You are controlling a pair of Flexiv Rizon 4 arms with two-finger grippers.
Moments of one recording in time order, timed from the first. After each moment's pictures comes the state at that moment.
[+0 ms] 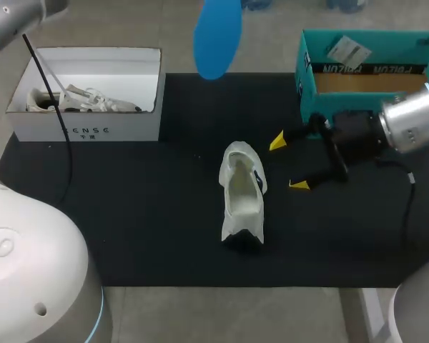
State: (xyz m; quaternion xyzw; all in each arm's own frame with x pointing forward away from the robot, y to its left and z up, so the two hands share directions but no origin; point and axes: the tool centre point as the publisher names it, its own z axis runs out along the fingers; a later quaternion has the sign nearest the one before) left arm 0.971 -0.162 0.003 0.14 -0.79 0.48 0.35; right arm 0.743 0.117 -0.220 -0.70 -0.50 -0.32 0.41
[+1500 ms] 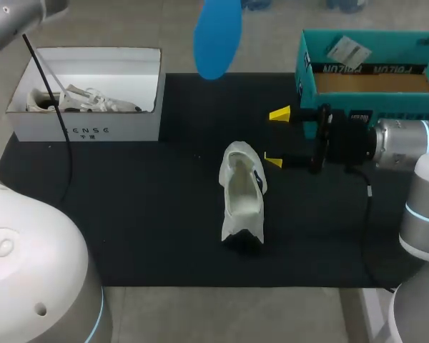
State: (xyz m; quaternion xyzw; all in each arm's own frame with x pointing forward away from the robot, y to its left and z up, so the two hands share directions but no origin) left arm 0.971 -0.162 0.003 0.14 -0.79 0.48 0.35; right arm 0.782 0.142 -0.178 -0.56 -0.43 -0.48 0.53
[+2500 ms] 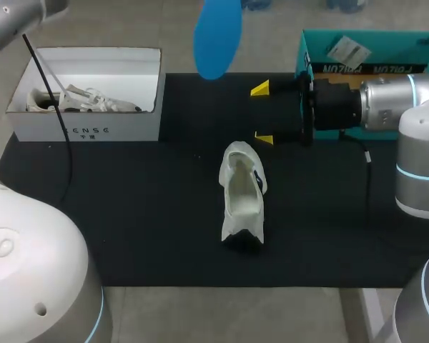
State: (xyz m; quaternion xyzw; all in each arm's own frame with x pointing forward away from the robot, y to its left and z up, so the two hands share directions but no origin) left arm 0.971 -0.162 0.003 0.14 -0.79 0.48 0.35; right arm 0.823 0.165 -0.161 -0.62 -0.44 -0.42 0.49
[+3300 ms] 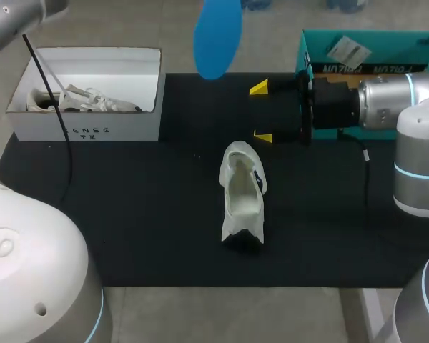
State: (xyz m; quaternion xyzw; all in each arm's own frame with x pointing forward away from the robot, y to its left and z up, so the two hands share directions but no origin) left arm 0.971 -0.162 0.003 0.14 -0.79 0.48 0.35; right arm 0.827 0.167 -0.162 -0.62 -0.44 -0.42 0.49
